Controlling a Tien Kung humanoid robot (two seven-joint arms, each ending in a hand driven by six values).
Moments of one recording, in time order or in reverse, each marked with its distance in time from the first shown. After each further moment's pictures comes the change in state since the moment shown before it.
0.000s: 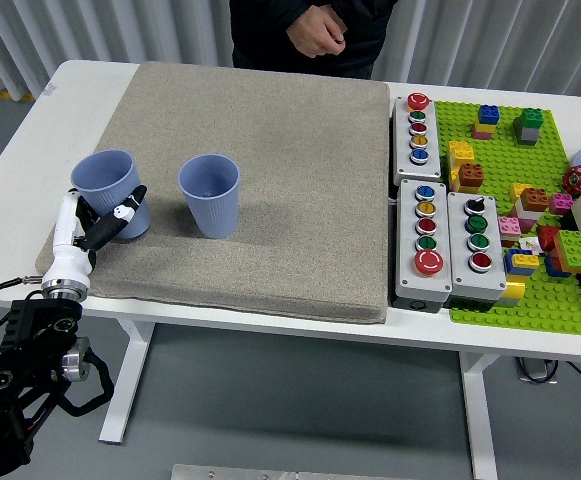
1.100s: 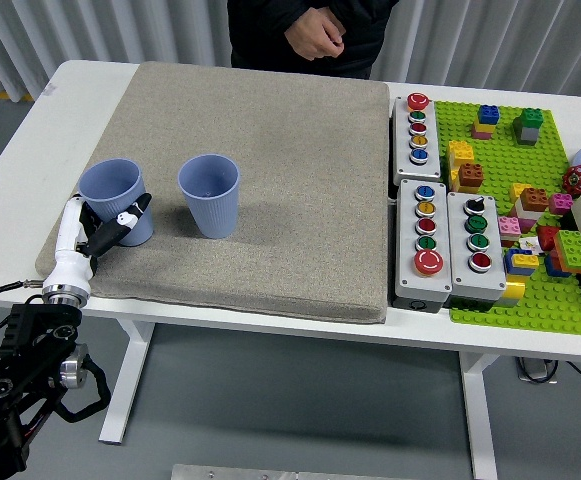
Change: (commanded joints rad) left arm 0.028 0.001 -0.016 -0.016 0.066 -0.024 0.025; right arm -0.006 0.000 0.003 0.000 -0.011 0.001 -0.002
